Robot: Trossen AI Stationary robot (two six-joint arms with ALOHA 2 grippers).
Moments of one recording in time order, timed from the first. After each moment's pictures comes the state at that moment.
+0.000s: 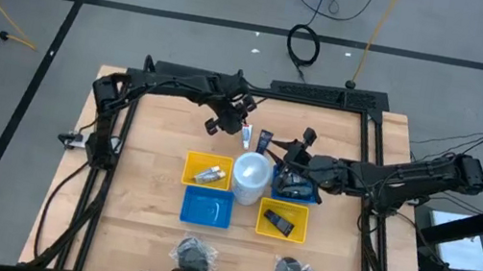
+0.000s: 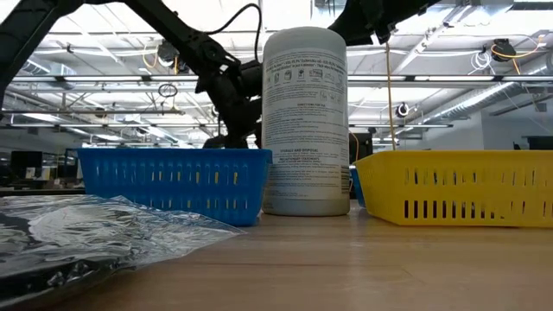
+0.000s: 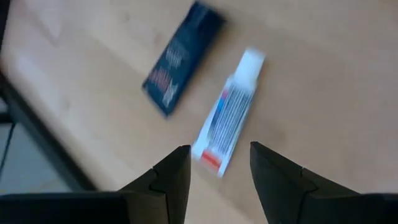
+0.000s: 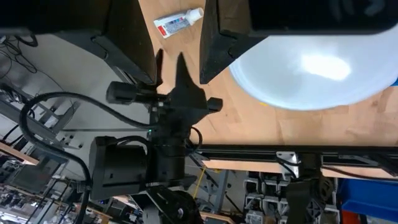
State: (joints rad) left arm 0.51 1.95 1.38 -0.47 0.28 1.53; right arm 0.14 1.24 0.84 0.10 0.63 -0.06
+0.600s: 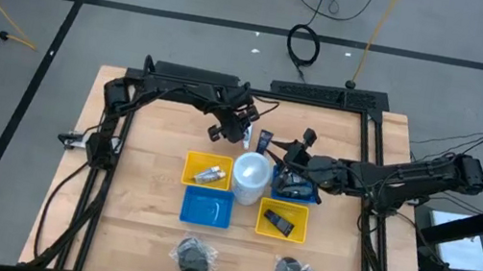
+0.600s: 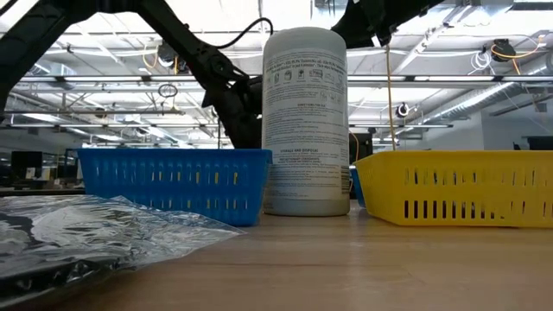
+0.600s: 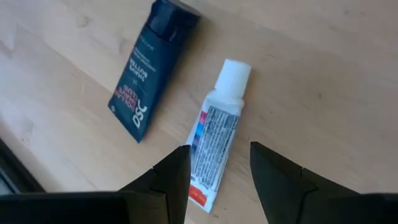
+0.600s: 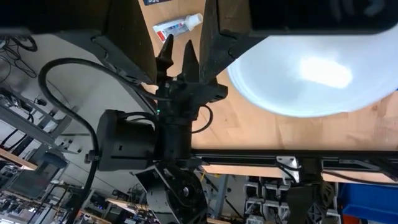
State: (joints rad) left arm 0.47 2.03 1.38 -0.42 0.24 1.55; right arm 0.14 1.24 0.84 0.07 0.63 -0.04
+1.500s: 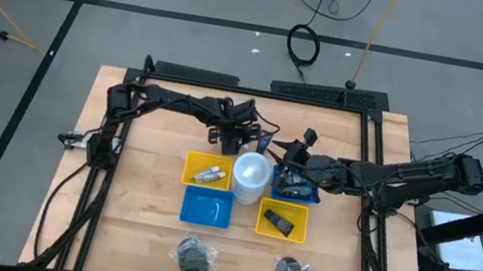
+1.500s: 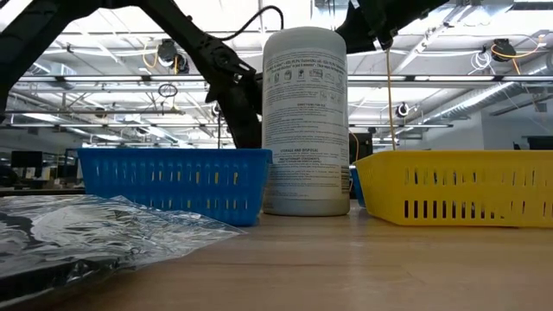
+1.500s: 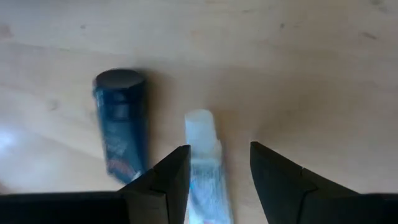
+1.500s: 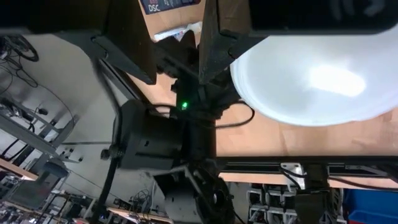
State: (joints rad) left arm 0.36 2.04 1.38 -0.45 0.10 1.87; right arm 0.14 1.24 0.84 0.04 0.63 0.00
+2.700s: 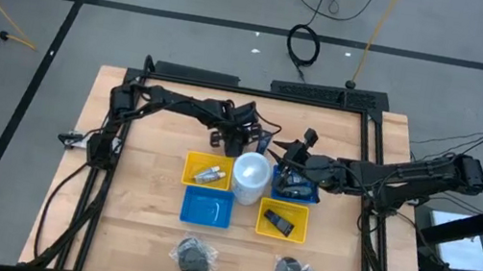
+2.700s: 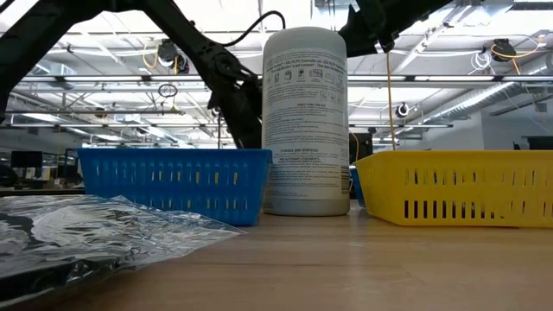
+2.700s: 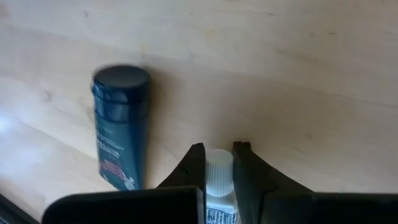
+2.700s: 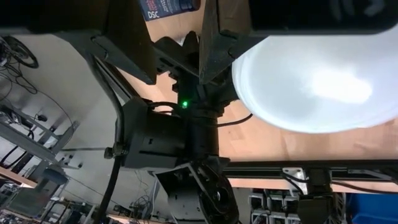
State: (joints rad) left arm 0.36 2.08 1.38 -0.42 0.10 1.77; right arm 0.13 1.24 0.84 0.01 0.63 0.02
